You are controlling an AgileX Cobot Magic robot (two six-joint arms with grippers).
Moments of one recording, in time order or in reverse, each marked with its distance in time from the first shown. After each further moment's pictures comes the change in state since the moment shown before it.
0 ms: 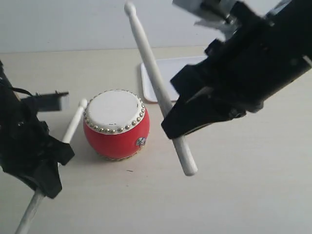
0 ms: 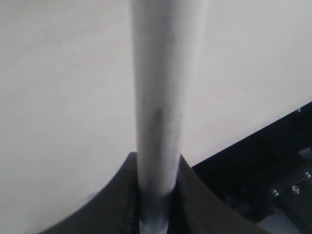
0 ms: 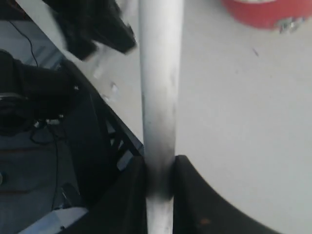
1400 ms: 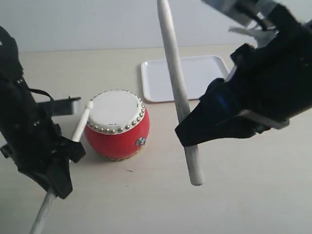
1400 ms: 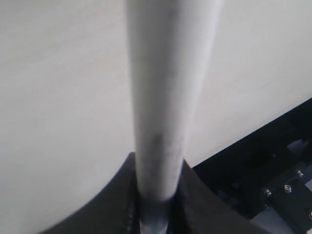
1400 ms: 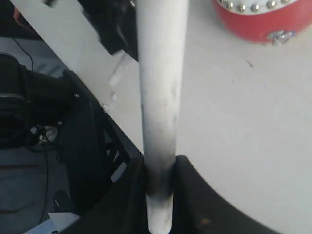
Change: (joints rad) left arm -0.003 0.102 -0.046 -0.043 0.010 0.045; right arm 0.000 -0.143 0.116 0.011 -0.076 -0.035
